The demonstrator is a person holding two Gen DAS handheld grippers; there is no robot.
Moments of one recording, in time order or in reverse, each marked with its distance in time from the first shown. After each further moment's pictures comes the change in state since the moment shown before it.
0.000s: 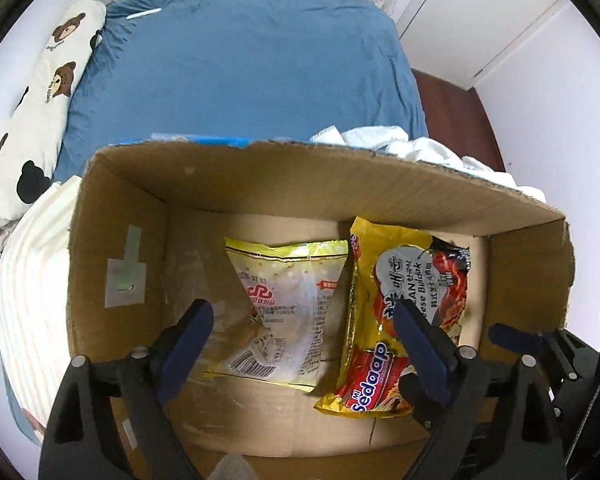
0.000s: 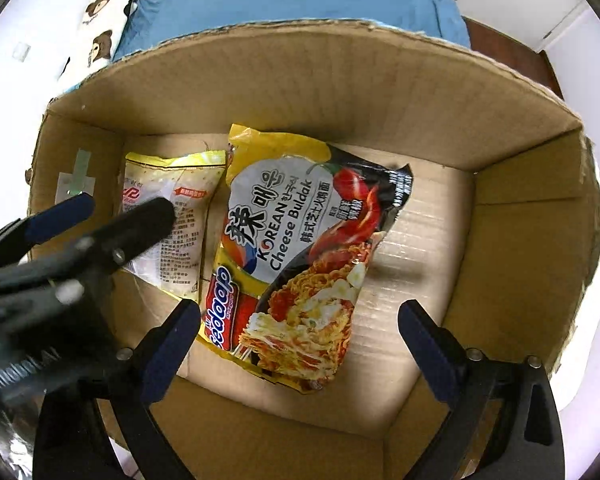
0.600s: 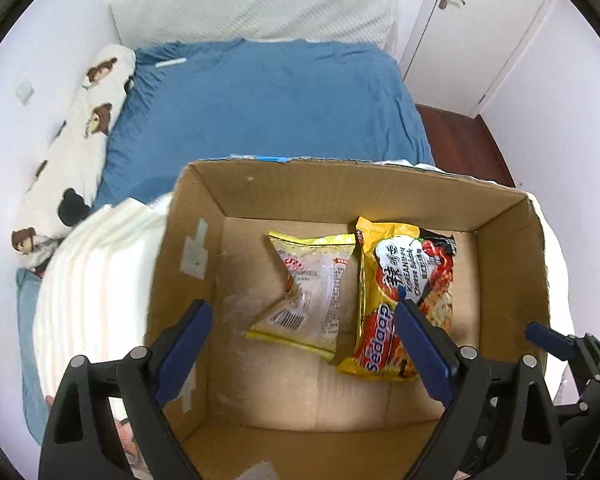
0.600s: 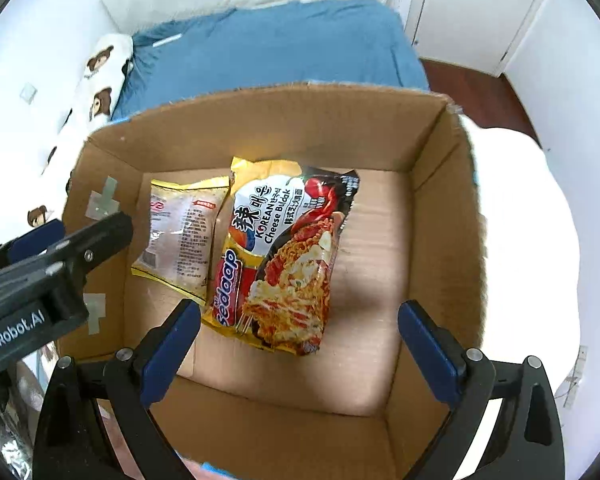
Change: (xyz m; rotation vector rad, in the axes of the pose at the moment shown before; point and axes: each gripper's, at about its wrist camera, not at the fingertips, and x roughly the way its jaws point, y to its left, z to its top) left arm -0.072 0.002 -0.050 0.041 -0.190 0.108; right arm -0.092 0.006 -0.091 0.078 -0.263 -0.044
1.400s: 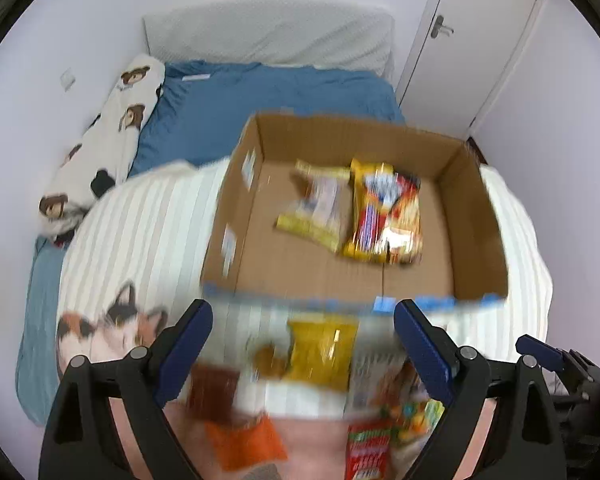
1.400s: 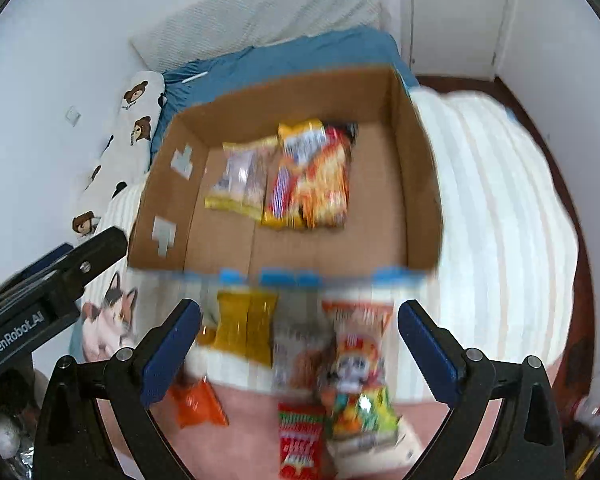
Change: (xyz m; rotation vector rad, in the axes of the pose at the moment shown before) left arm -0.102 0.020 -0.152 -0.039 -0.095 0.004; right arm -0.080 0.012 -0.143 0.079 -0.117 0.138
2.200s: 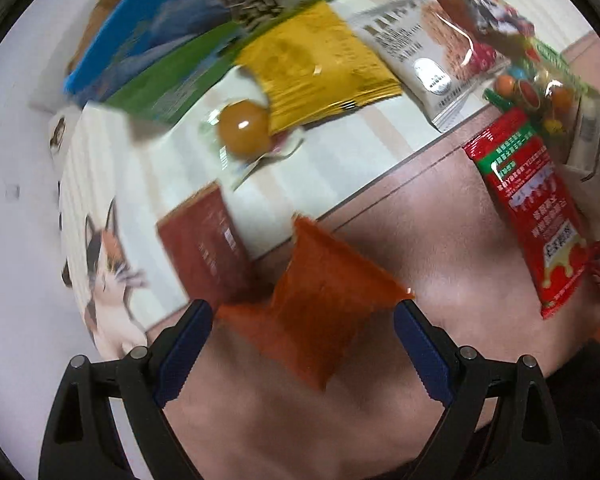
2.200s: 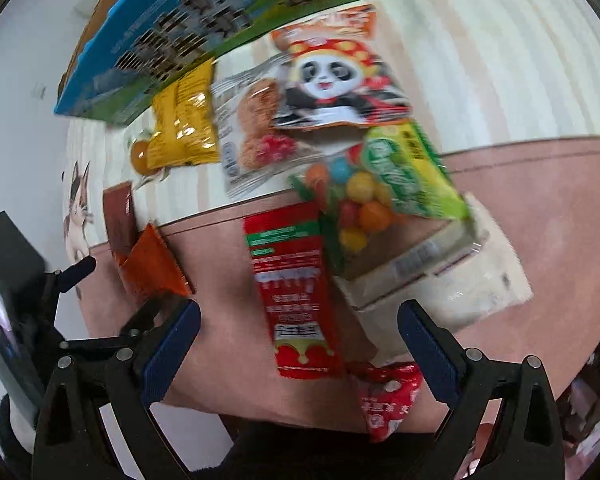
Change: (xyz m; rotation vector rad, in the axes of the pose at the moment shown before) left arm 0.120 -0.007 -0.185 0.698 0.362 0.226; right arm 0.106 -0.044 -0.171 0.221 0.320 0.066
